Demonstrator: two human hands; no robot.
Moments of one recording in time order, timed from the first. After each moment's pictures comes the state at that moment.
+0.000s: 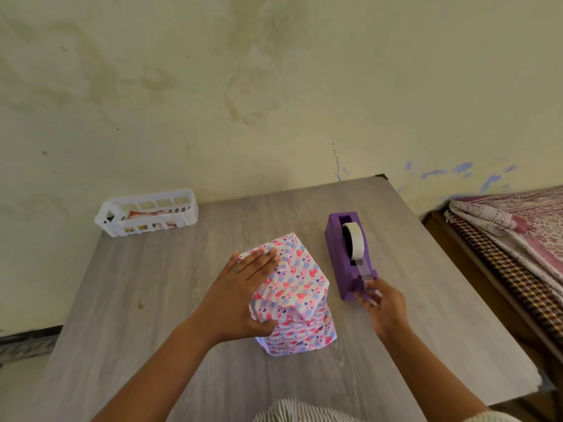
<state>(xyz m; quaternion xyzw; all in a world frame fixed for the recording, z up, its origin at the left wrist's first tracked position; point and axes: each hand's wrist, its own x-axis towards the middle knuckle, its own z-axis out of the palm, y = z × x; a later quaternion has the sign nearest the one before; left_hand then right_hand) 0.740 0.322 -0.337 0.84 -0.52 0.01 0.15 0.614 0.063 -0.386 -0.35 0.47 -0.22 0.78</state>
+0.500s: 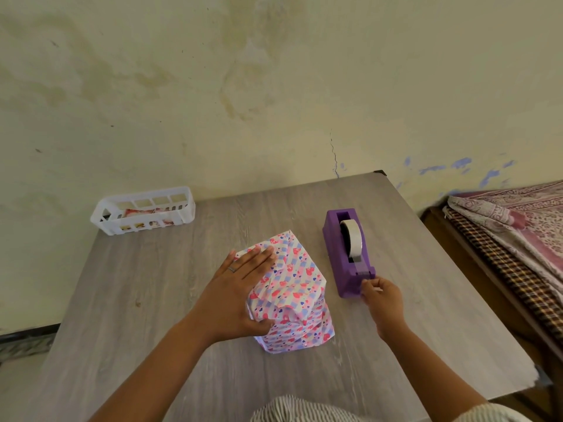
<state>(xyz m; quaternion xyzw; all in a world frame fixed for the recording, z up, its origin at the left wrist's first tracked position) 0.738 0.323 -0.335 0.84 -0.51 0.00 0.16 0.615 0.055 -0.413 -0.65 0.50 -0.14 0.56</state>
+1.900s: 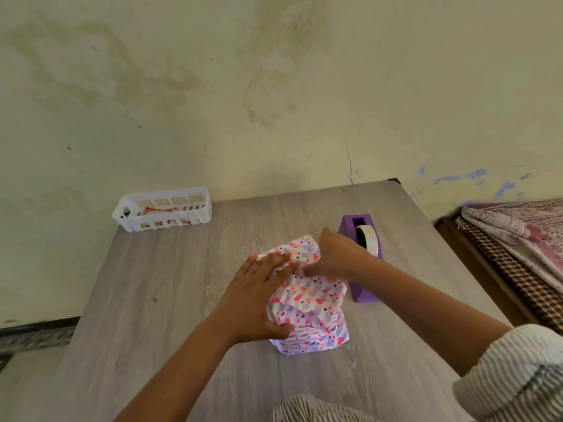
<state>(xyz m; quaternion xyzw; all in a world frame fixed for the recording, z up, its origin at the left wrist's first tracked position) 0.728 0.325 -0.334 0.86 -0.50 0.01 0.15 0.690 0.134 -0.255 -0.94 0.19 0.15 0.22</state>
